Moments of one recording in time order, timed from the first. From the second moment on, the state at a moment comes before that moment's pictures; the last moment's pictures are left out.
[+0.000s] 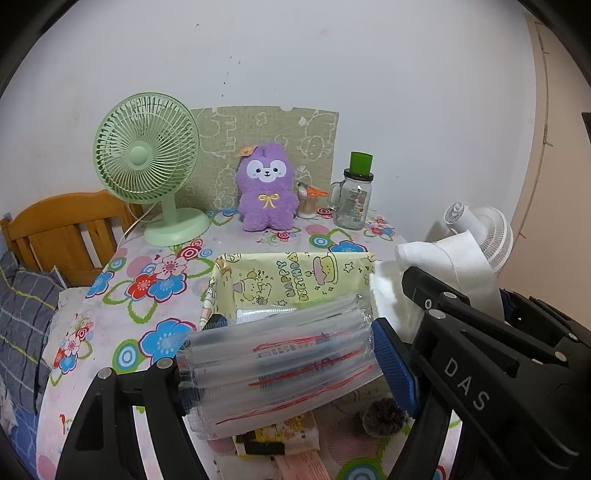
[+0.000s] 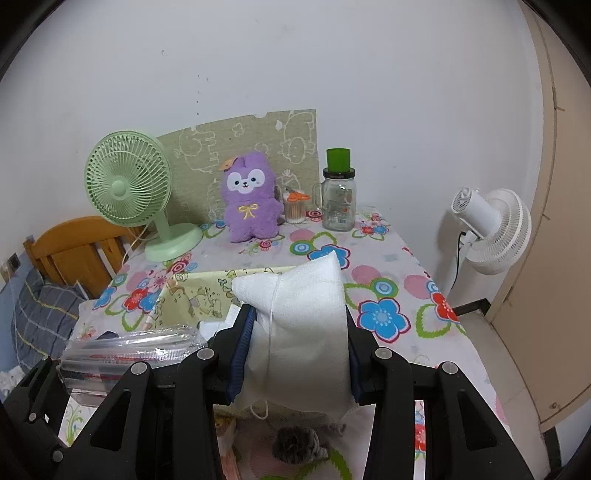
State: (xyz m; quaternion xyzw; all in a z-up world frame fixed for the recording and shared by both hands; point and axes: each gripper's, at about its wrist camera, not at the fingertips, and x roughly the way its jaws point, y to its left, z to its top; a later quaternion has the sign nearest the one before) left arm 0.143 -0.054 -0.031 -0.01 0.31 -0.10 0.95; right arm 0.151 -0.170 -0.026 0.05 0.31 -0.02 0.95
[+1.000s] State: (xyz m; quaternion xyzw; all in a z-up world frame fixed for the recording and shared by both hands) left arm 0.214 -0.054 -0.063 -0.01 0.35 -0.09 0.93; right arm 0.220 -0.178 -0.048 0.06 0.33 -0.02 0.94
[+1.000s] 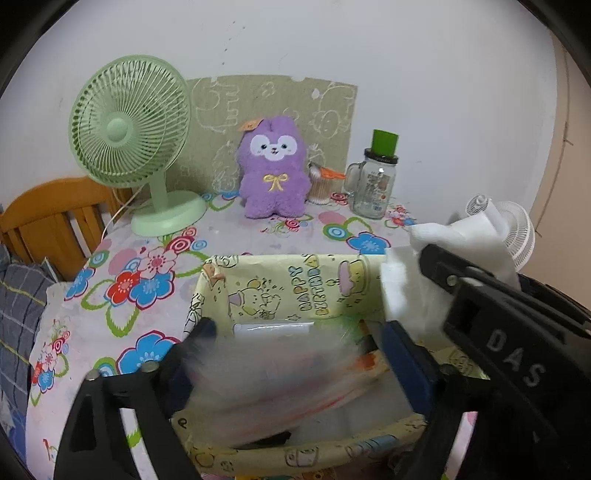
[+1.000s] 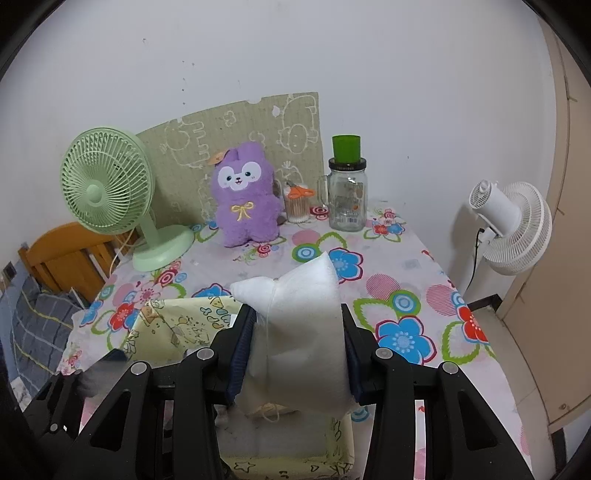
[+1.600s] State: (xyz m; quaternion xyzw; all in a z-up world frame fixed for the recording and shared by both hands) left arm 0.202 -0.056 -0.070 0.01 0.36 -0.10 0.93; right arm 0.217 -0.161 -0.056 0.05 0.33 0.02 0.94
